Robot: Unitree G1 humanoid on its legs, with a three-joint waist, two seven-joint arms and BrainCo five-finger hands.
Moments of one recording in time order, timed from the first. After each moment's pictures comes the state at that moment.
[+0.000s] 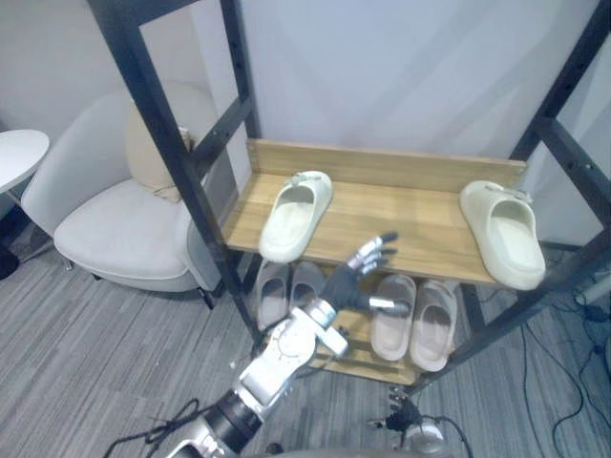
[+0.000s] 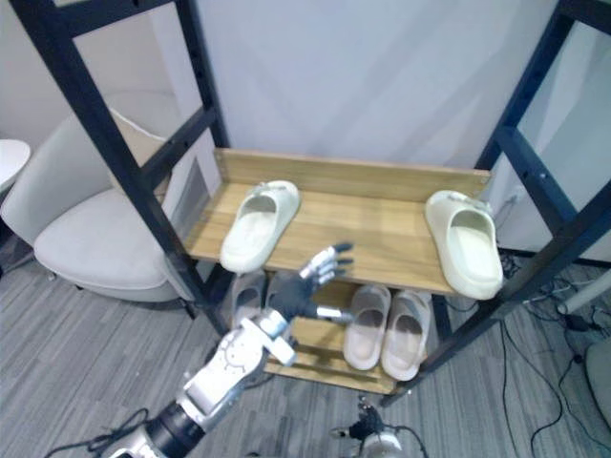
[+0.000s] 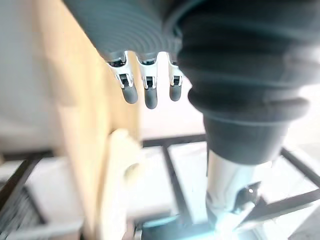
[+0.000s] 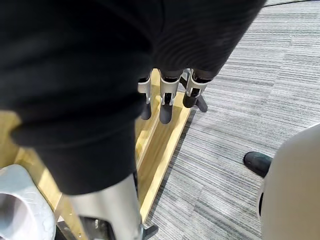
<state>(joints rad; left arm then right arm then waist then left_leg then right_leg) -0.29 0.16 -0.53 0.00 -0.20 -0.19 0.02 0.09 -0.08 0.05 0.91 -0.19 -0.05 -0.08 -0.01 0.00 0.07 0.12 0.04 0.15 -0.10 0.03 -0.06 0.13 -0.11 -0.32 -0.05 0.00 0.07</state>
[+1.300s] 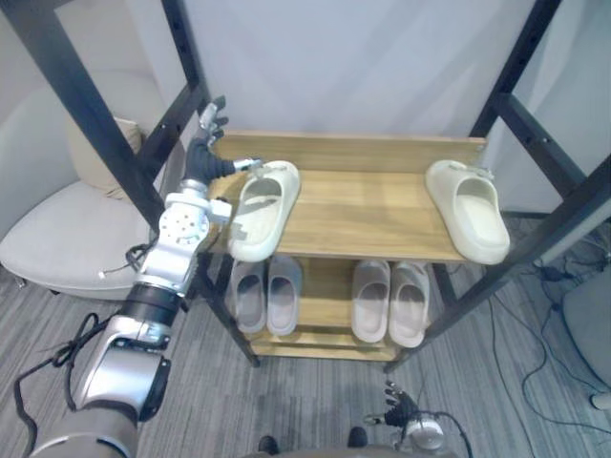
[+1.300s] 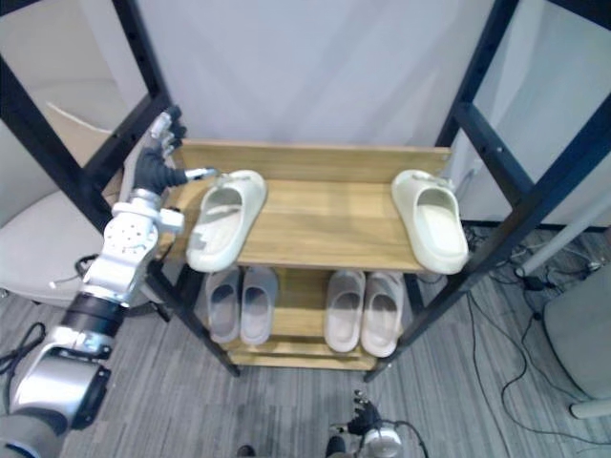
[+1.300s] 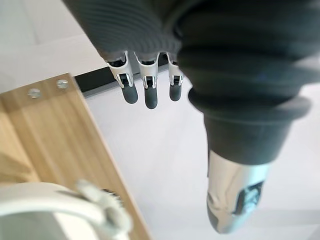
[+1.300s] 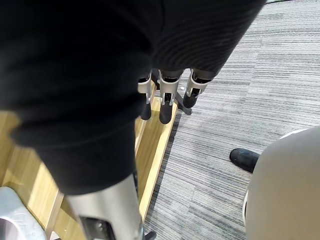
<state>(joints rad) -0.70 0.49 -0.17 0.47 -0.07 -0.15 0.17 0.11 -0.08 0.05 0.84 -0.20 -0.04 -0.04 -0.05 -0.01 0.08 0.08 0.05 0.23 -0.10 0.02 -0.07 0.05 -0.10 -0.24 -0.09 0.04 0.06</state>
